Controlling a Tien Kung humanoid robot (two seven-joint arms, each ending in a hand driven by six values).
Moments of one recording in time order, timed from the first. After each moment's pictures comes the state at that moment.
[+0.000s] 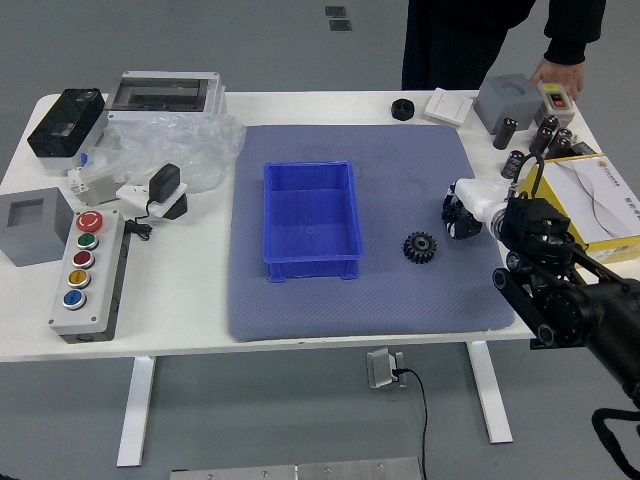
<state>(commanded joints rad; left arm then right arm) -0.24 0.08 -0.82 -0.18 1.40 -0.29 0.19 0.62 -0.20 1.01 0.83 -2.27 0.14 -0.22</state>
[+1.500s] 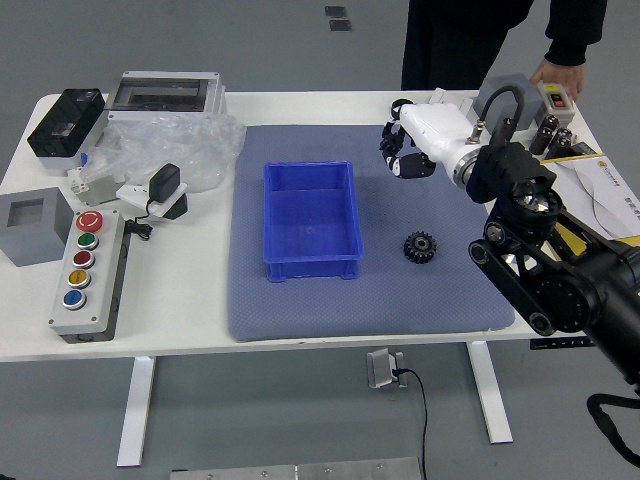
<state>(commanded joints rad) -0.25 0.09 -0.81 -0.18 1.39 -0.29 0.19 0.67 -0.20 0.98 1.26 -2.27 0.16 -0.24</state>
